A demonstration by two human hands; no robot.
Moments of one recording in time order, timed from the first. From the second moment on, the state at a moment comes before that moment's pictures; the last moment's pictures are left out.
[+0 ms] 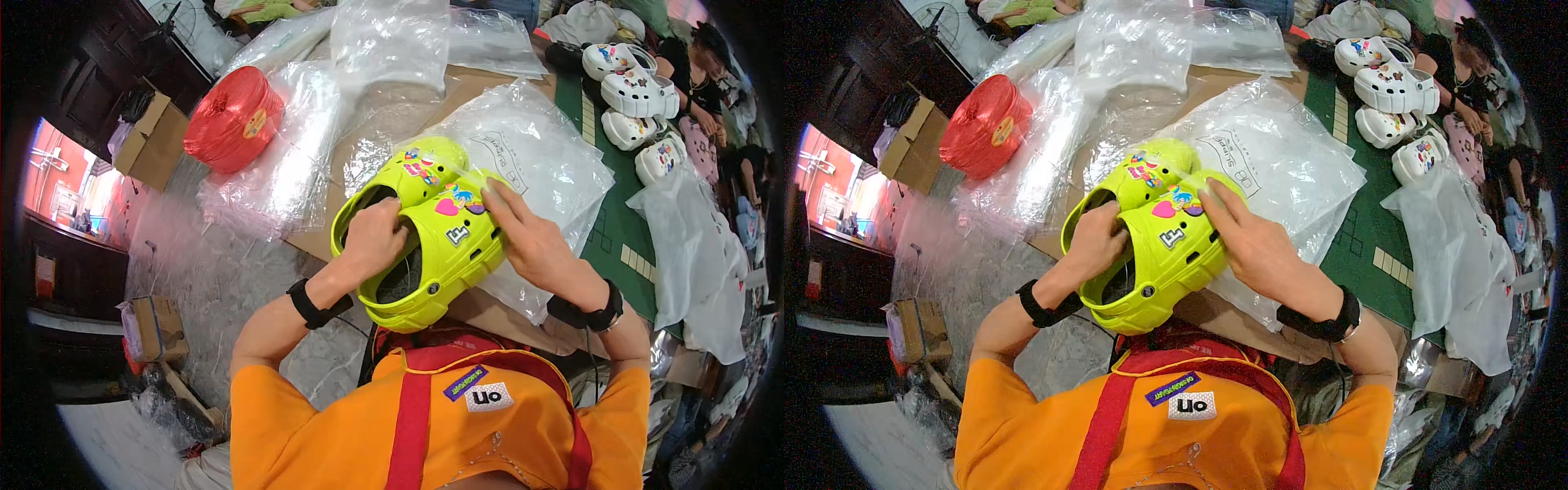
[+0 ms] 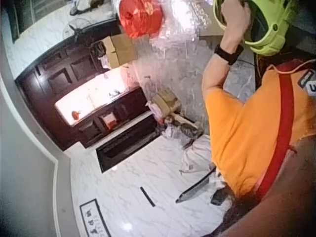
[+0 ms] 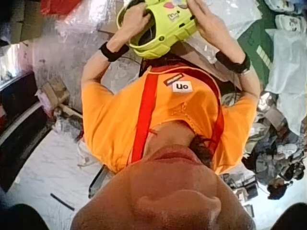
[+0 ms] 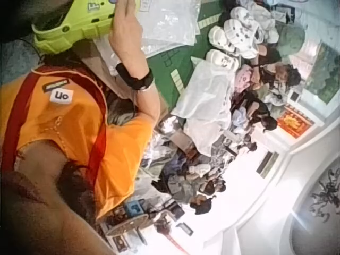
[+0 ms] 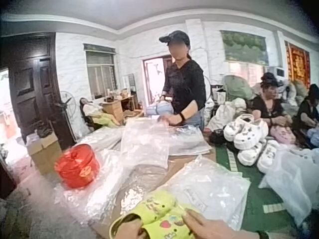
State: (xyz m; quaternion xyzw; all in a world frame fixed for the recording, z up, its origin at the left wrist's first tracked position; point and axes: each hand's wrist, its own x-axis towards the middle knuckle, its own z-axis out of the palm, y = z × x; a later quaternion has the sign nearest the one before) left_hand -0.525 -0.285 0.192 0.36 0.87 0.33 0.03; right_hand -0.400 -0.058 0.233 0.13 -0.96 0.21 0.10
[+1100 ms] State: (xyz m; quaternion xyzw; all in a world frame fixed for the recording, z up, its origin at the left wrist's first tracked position) left_hand -0.599 -0.299 0.245 0.27 0.83 0.43 0.22; right_hand -0.361 -0.058 0.172 -0.05 -0.94 0.28 0.19
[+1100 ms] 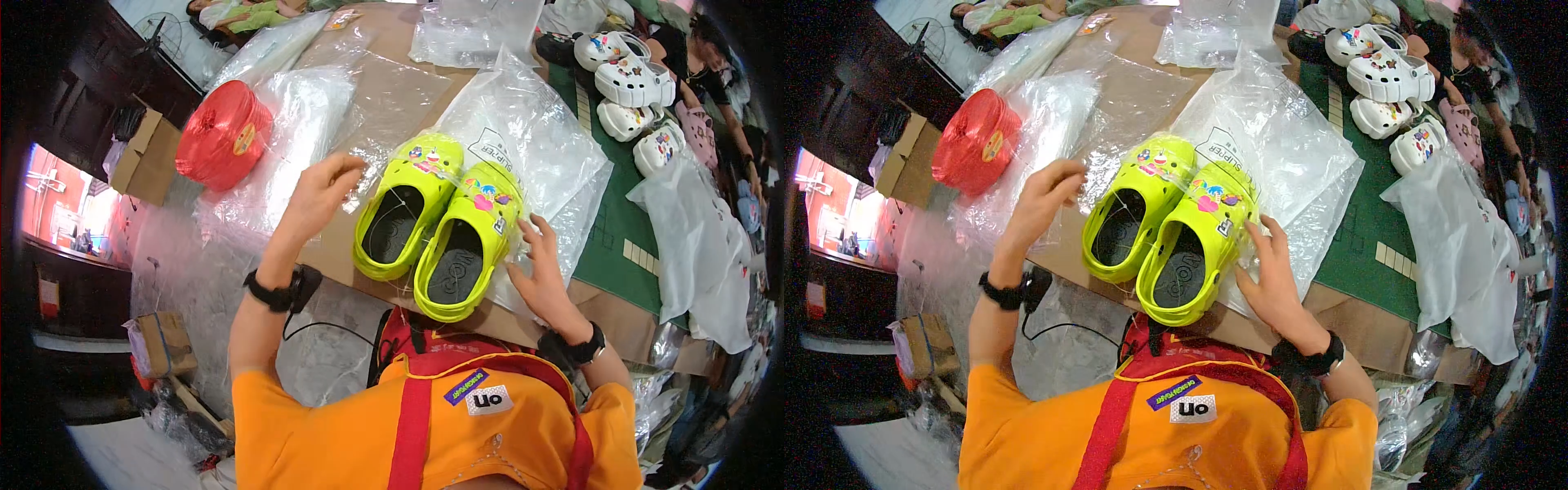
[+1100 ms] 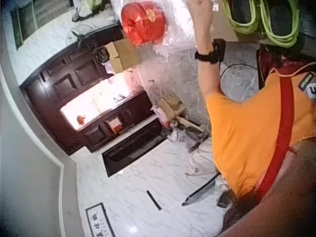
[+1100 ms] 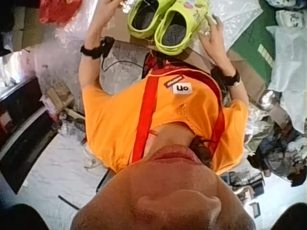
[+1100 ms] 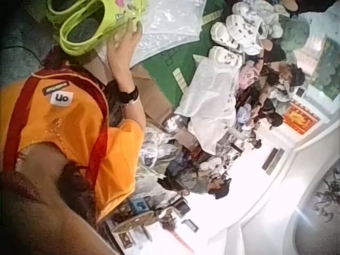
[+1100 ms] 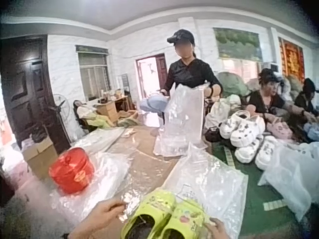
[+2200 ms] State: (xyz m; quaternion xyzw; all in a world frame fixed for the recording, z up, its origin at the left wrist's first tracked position) left_hand -0.491 -0.262 0.144 0.29 0.80 0.52 -0.04; right_hand -0.286 -0.055 0.138 -0.32 -0.37 0.87 0.12
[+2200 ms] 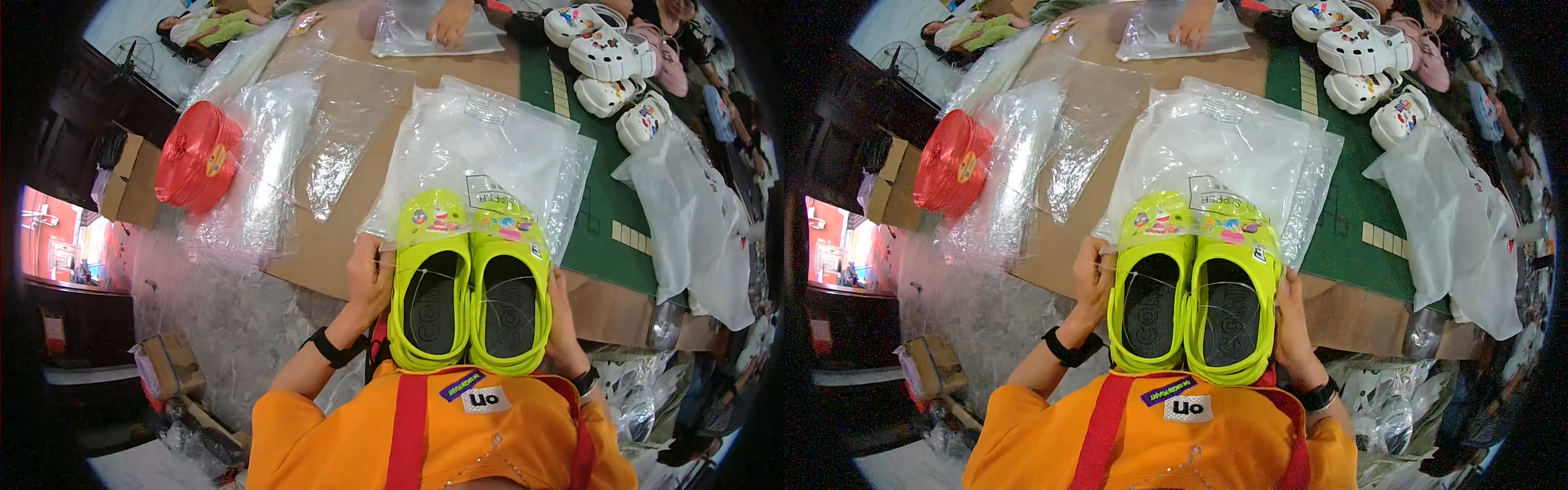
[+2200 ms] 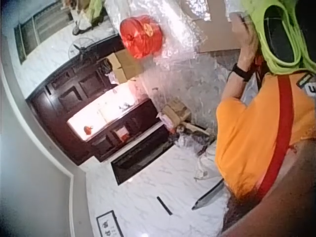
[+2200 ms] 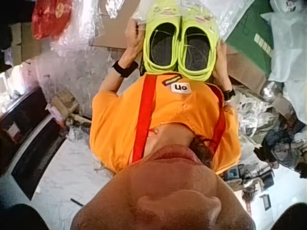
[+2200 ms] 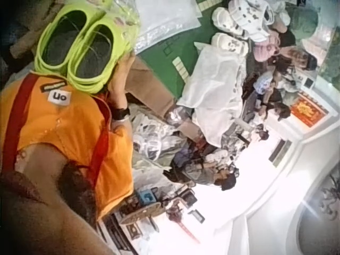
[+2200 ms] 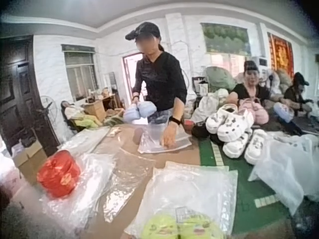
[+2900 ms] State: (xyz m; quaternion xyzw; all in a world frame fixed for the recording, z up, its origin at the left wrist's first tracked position) left_hand -0.476 -0.287 0.157 0.33 0.80 0.50 -0.01; right_hand -0.299 -0.035 0.171 -0.27 -0.84 0.41 0.22
